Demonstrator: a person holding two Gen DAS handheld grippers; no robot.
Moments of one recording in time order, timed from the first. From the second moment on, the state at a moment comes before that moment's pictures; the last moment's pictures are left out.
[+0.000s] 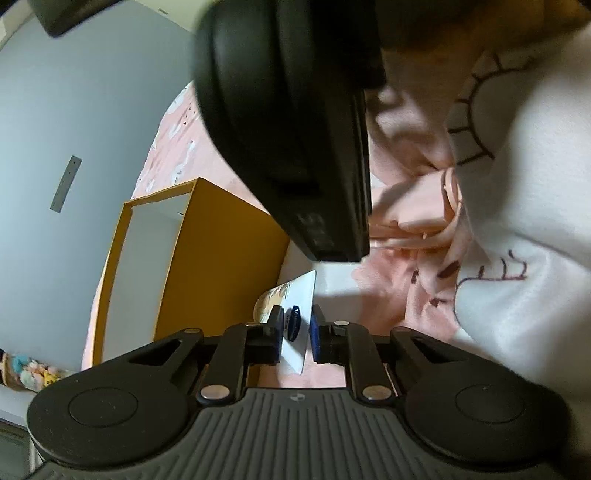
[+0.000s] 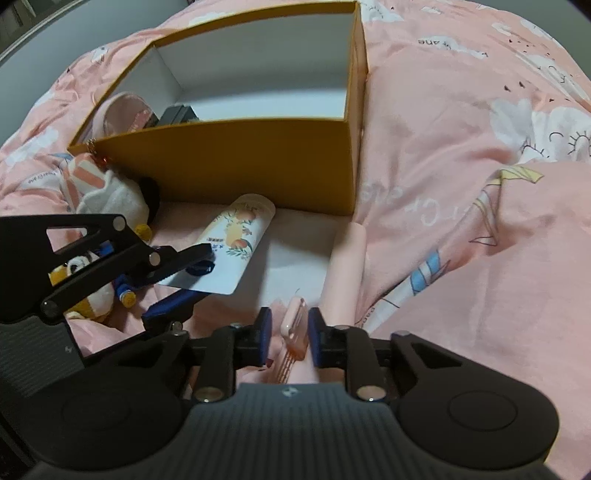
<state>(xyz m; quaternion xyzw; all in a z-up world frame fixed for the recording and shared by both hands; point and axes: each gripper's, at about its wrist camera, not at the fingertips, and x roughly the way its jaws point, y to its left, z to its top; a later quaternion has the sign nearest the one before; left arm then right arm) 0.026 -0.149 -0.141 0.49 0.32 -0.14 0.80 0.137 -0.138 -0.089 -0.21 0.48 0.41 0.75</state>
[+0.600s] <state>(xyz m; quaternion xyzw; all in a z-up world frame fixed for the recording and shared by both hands) 0.044 -0.109 -0.084 0.28 0.36 -0.11 0.88 0.136 -0.146 -0.058 -0.19 0.47 0.40 0.76</state>
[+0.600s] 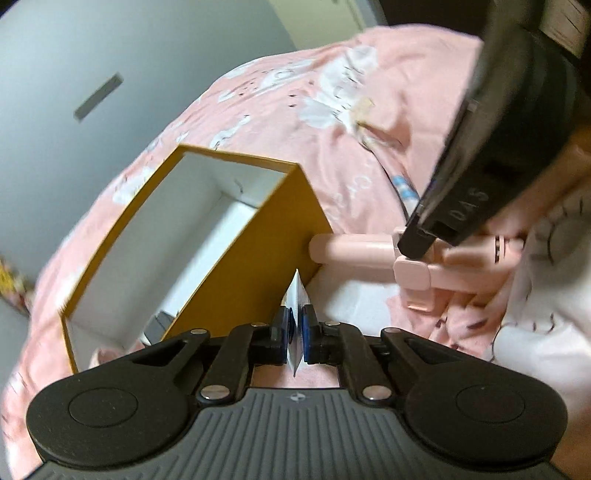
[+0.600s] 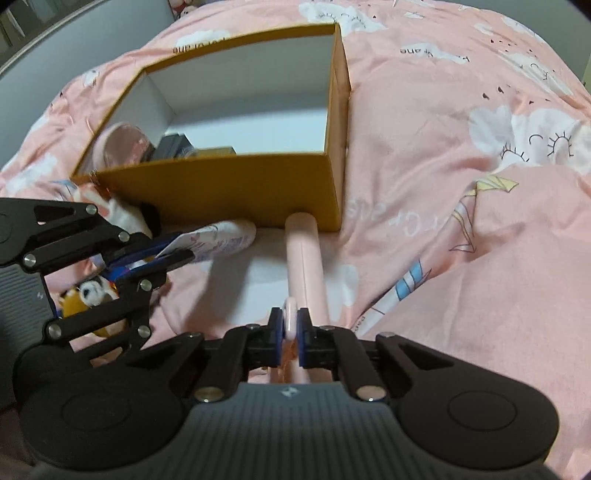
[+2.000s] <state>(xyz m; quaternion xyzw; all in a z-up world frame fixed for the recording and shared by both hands) 0.111 0.057 0.064 -0.06 0.29 -0.05 0.95 0.199 -0.026 0.044 -0.11 0.38 0.46 0.79</state>
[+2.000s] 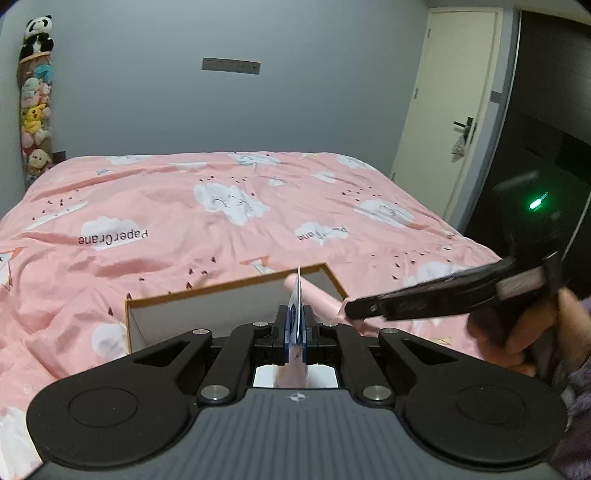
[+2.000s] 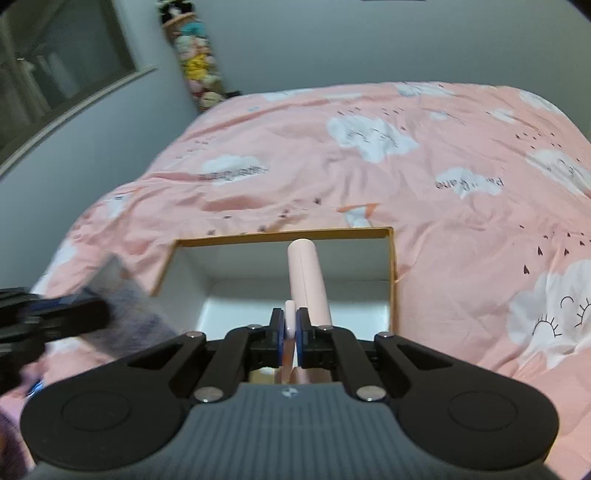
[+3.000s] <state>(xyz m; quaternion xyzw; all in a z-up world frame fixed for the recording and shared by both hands) 0.151 0.080 0.013 -0.09 0.34 -0.07 0.93 0.229 0.045 -0.058 -0.26 0.42 0.35 0.80</state>
